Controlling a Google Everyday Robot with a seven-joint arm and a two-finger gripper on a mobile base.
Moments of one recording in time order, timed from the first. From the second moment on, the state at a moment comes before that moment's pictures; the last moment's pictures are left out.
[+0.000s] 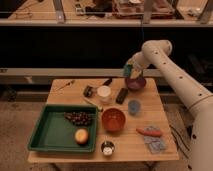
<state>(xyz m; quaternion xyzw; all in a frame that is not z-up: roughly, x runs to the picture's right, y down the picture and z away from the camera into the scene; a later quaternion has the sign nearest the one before) 0.170 -0.129 0.858 -0.06 -0.14 -0.08 0.99</state>
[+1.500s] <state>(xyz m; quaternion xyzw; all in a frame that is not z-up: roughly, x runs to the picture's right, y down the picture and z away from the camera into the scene) 0.213 -0.092 0.950 -0.11 -0.13 -0.06 0.98</state>
